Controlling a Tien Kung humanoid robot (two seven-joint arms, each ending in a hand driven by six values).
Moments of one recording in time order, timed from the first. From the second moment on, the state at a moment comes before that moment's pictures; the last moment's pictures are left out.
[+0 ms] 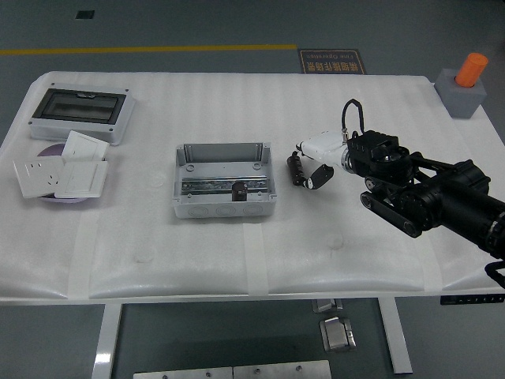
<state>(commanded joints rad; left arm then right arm) -0.17 0.22 -0.41 -0.18 0.64 -0.07 0.23 1.01 -0.21 0.20 0.66 -1.81 0.08 -0.02</state>
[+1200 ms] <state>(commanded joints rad) -0.15 0.22 -0.51 -0.18 0.73 -0.06 0.25 1.02 -0.30 0.07 0.80 -1.57 -0.19 -0.05</state>
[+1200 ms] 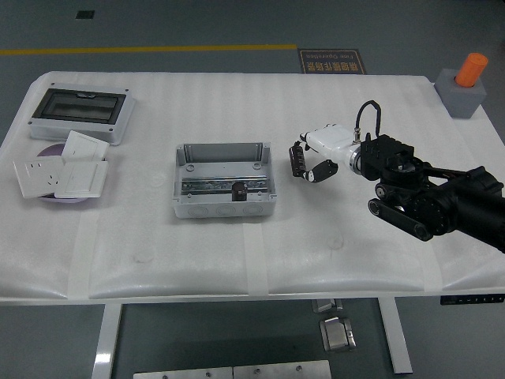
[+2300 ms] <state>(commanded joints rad) -0.13 0.23 -0.60 -0.18 0.77 -0.07 0.28 0.73 -0.21 0.55 1.26 -1.57 -0.27 -0.06</state>
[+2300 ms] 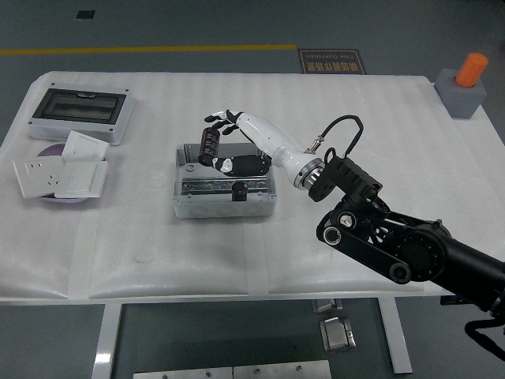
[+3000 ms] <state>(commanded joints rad) -0.12 0.23 -0.60 -0.18 0.77 -0.07 0.28 0.76 -0.38 0.76 1.33 -1.63 -0.26 -0.09</state>
